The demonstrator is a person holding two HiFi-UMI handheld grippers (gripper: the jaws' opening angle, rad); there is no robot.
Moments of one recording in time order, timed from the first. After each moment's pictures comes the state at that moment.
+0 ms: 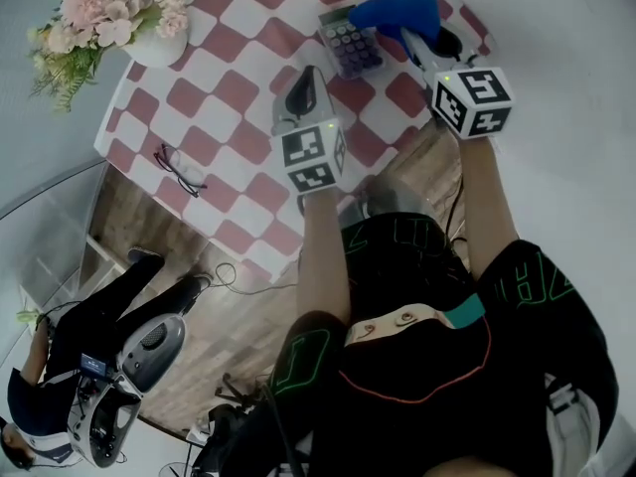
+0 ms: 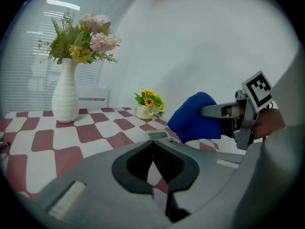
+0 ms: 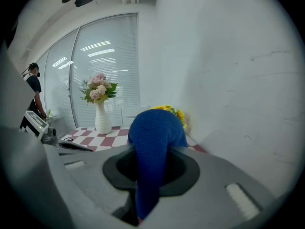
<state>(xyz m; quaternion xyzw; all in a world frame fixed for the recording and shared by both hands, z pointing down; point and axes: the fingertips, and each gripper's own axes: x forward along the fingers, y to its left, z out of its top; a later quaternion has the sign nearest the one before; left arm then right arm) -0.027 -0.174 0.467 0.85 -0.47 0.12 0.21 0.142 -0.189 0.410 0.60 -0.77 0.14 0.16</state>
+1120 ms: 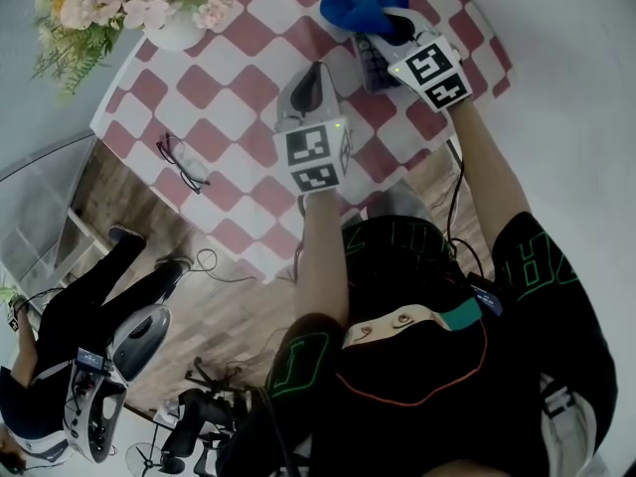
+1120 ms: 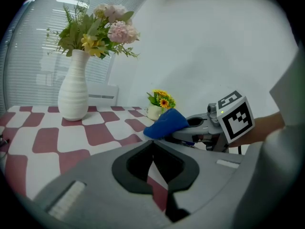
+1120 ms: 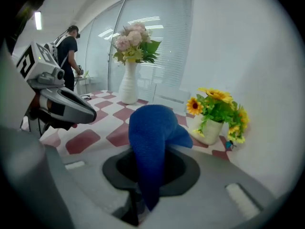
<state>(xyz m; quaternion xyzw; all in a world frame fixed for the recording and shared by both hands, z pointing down) -0.054 -0.207 0.477 0.83 -0.50 0.12 0.24 0.043 -0.263 0.499 0.38 -0.86 0.04 0.35</state>
